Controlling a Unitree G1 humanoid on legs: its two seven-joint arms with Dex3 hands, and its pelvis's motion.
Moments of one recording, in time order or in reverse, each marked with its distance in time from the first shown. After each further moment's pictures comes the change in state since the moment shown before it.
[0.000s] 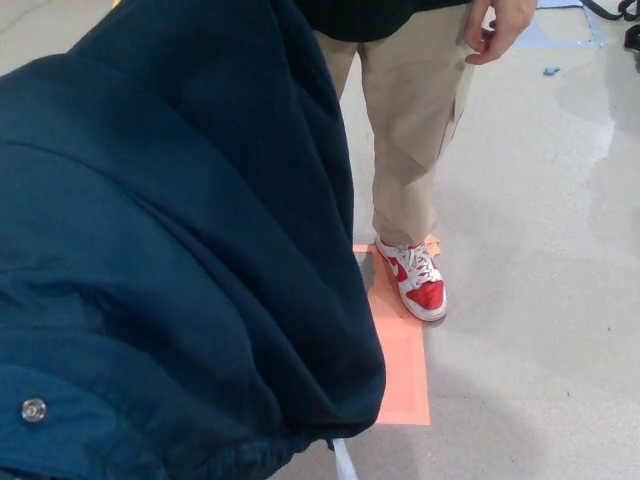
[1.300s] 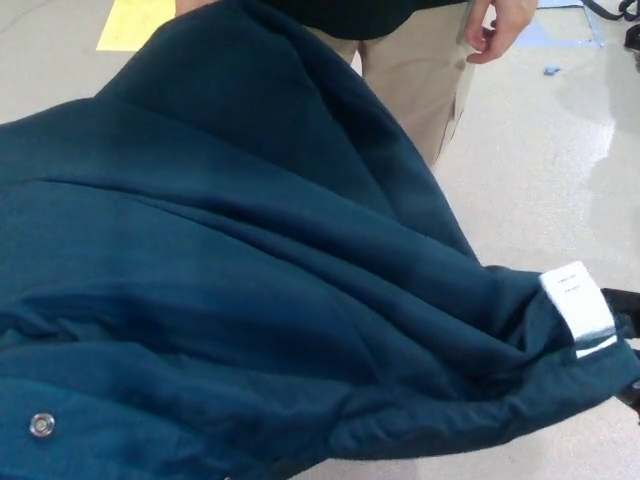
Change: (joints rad) left_arm 0.061 -0.052 -0.004 0.000 0.007 0.001 0.041; right_arm 0.085 0.070 0.204 -0.460 -0.177 0.323 -0.316
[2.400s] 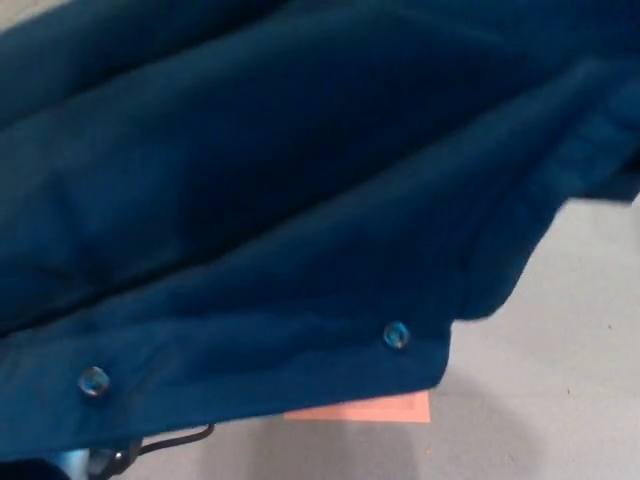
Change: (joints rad) left_arm 0.001 -0.055 -0.014 -0.001 0.000 0.000 0.012; right_arm -0.796 0.284 -0.698 -0.378 0.069 0.399 -0.314
